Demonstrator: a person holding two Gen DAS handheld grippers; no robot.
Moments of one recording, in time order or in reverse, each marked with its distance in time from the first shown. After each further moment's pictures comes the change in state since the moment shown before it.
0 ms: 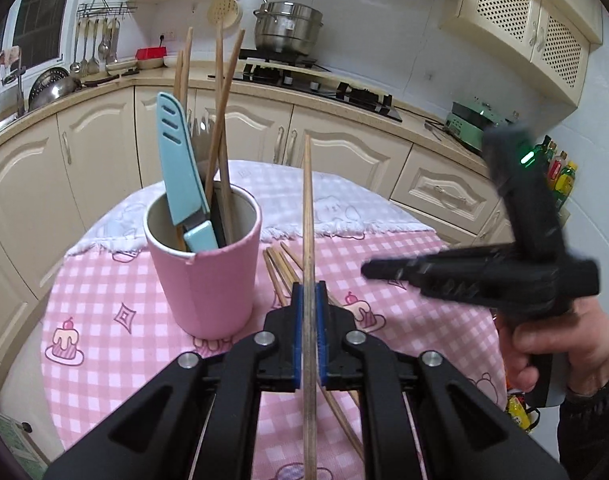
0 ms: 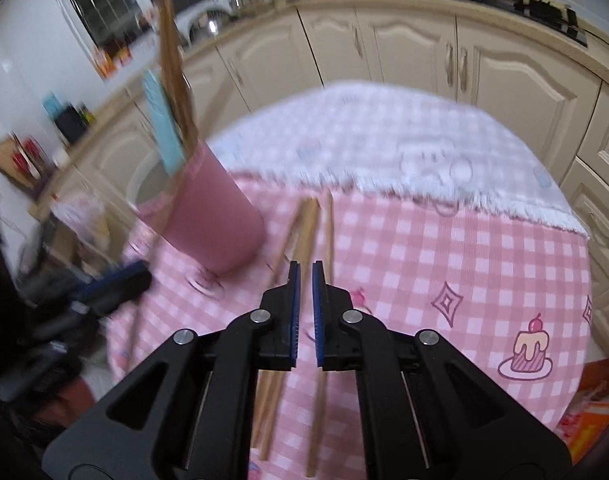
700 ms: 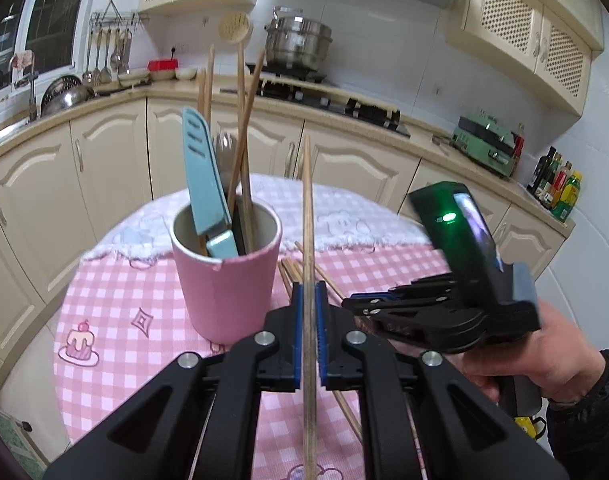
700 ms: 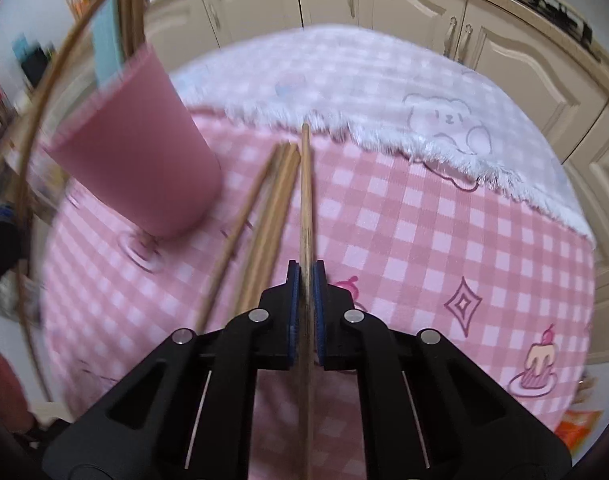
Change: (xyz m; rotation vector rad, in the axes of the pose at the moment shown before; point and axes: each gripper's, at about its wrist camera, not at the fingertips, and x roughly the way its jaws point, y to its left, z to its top) left arm -0.023 0.008 -0.006 -0.010 -0.079 0.027; right arm 0.027 0.006 -0.002 -0.046 0.023 -0.053
